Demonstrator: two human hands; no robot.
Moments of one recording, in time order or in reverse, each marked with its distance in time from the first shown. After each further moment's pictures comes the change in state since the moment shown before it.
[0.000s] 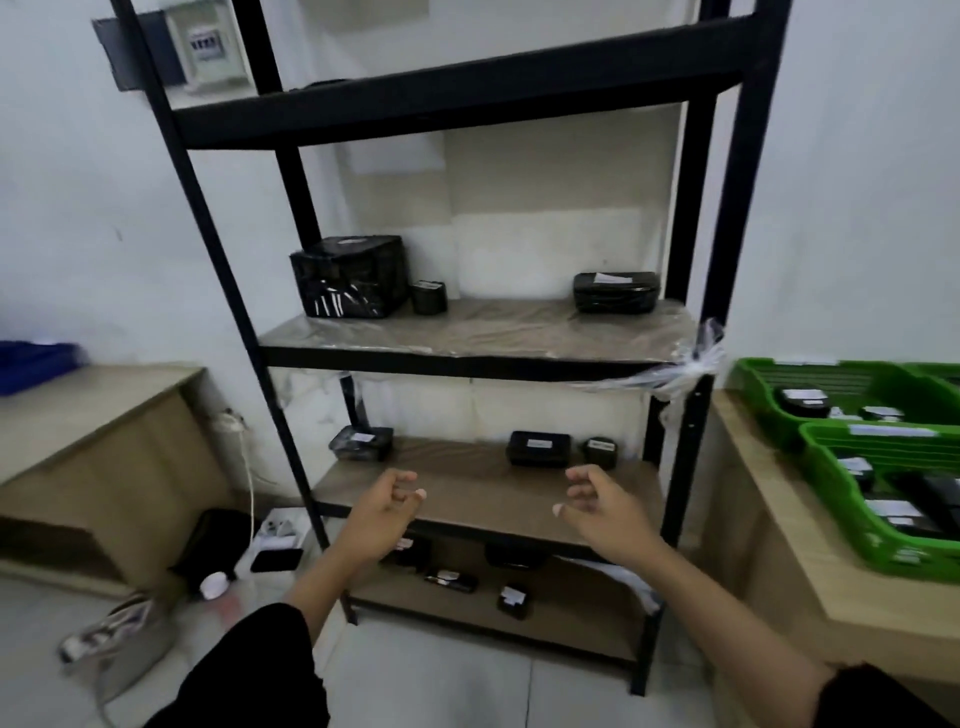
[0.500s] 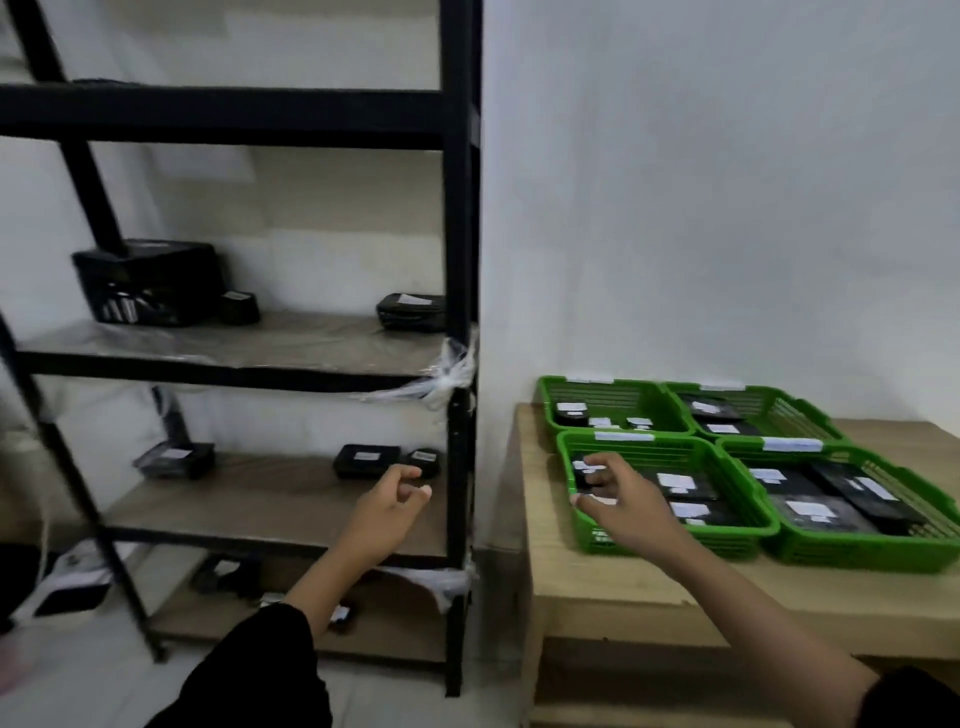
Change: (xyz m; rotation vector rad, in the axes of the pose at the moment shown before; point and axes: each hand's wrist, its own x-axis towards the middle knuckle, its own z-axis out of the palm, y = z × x) left_hand -0.074 0.191 0.268 -0.099 -0.156 0.143; right_hand -0.111 0.137 -0.308 -0.161 0.218 0.009
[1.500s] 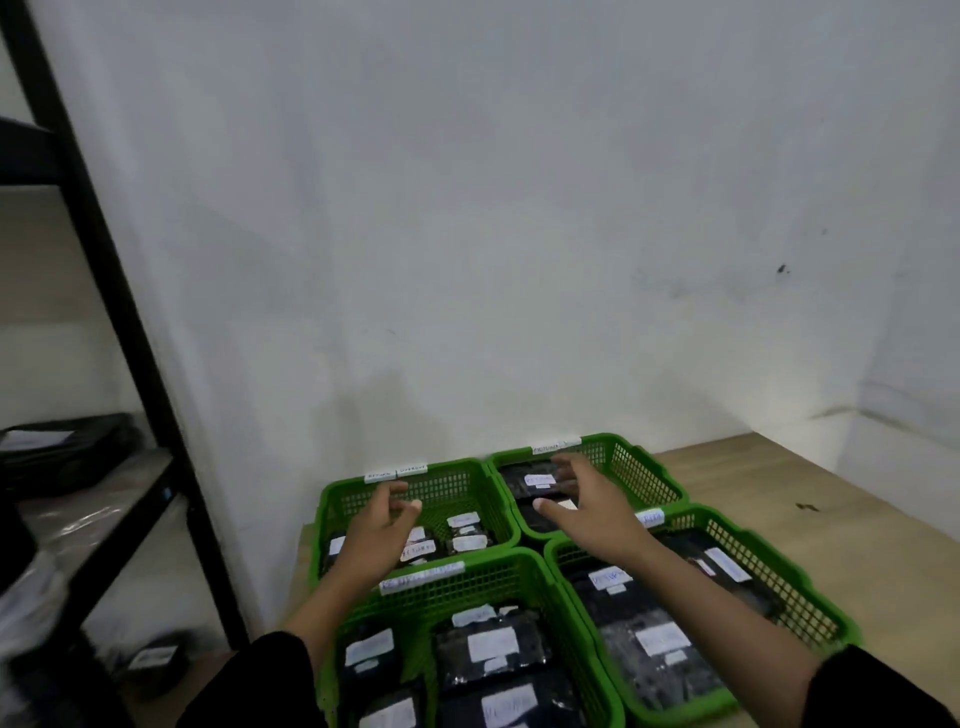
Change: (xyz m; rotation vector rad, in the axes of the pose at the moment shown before) left_hand 0.299 0.181 0.330 0.016 -0.140 0.185; right_hand 0.235 0.229 -0.236 -0.035 0.247 0.078
